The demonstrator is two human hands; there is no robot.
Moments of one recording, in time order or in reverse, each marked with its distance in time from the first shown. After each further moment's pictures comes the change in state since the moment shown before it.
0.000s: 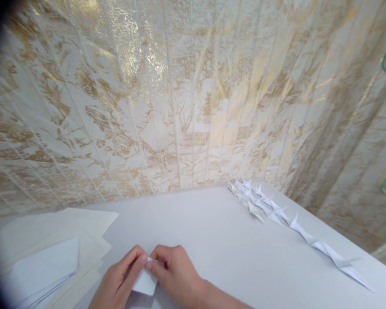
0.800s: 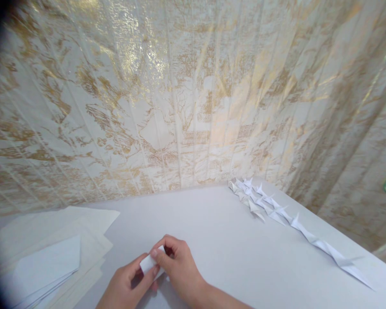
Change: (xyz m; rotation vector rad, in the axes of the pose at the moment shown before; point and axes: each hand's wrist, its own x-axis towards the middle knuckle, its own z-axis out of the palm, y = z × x) left_hand -0.002 0.001 0.012 -0.023 -0.096 -0.071; right_hand 0.003 0.004 0.011 0.561 0.126 0.024
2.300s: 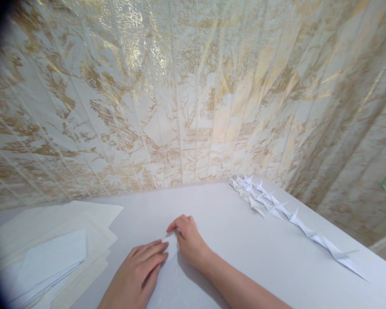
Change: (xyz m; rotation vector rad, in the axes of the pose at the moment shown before) left_hand 0.002 -0.006 -0.011 0.781 -0.045 0.606; right_hand 0.019 -0.010 -0.041 -0.860 -0.054 -0.258
